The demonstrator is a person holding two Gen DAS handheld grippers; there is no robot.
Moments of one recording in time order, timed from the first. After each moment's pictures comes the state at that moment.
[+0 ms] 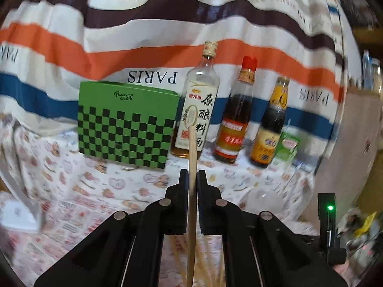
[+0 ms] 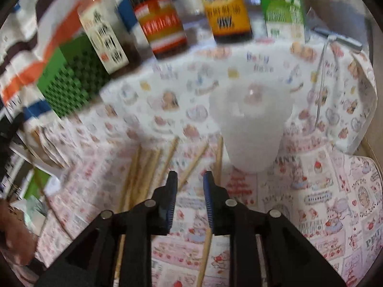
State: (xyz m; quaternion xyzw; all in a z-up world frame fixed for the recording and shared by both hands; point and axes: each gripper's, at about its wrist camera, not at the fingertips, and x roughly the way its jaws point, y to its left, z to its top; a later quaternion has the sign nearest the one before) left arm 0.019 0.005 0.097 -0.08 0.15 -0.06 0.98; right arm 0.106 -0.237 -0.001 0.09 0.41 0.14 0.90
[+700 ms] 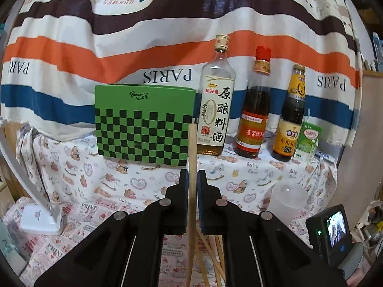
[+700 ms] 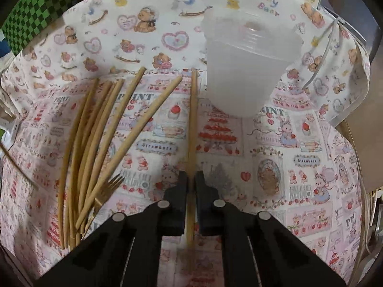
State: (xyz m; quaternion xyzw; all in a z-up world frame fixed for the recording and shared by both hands) left arm 0.019 0.007 0.093 -0.07 0.15 0.00 0.99; right arm 0.104 -0.214 -0.033 -0.01 0.52 0.07 0.85
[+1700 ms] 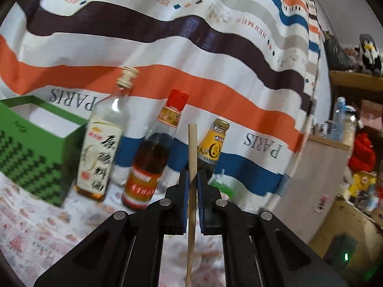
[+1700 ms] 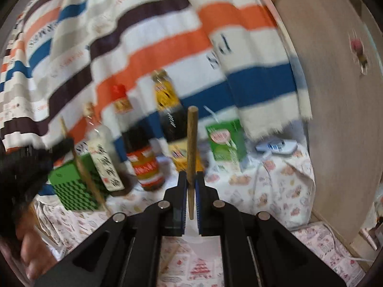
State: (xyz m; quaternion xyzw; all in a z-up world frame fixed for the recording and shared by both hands) left arm 0.078 -0.084 0.173 -0.19 0.06 -0.19 0.96; right arm 0.044 -0.318 0.106 0.16 0.12 0.05 0.98
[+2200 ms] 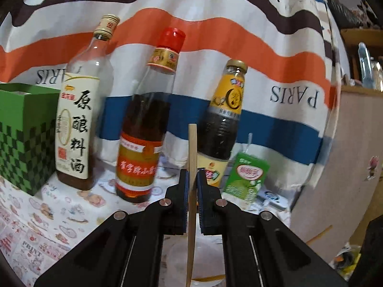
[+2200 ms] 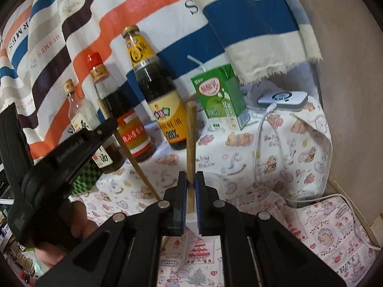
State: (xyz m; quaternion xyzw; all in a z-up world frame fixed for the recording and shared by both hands) left arm 0.133 -0.145 0.117 -0.13 0.08 -0.13 0.98; right arm 0.083 -0.332 0.068 0.19 0.21 0.09 0.95
